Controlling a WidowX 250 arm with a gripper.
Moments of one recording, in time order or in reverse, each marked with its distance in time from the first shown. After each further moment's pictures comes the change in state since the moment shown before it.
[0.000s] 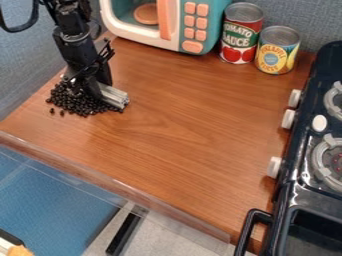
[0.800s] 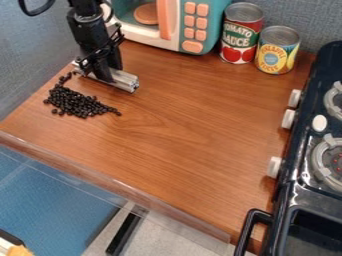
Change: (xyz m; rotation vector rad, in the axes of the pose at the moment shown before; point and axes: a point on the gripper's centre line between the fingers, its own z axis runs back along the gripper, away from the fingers) arm -0.002 -0.048 0.008 -0.040 -0.002 -0.030
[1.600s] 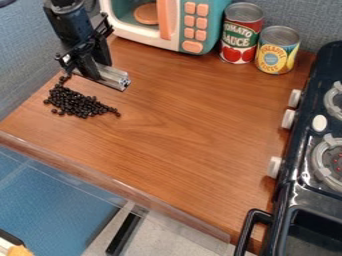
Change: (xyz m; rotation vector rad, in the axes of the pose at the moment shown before) arm -0.016 0.036 0.050 -0.065 0.024 -0.021
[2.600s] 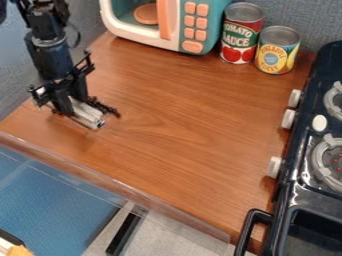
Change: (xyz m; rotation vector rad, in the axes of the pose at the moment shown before) arm 0.004 0.063 -0.021 0.193 -0.045 -0.042
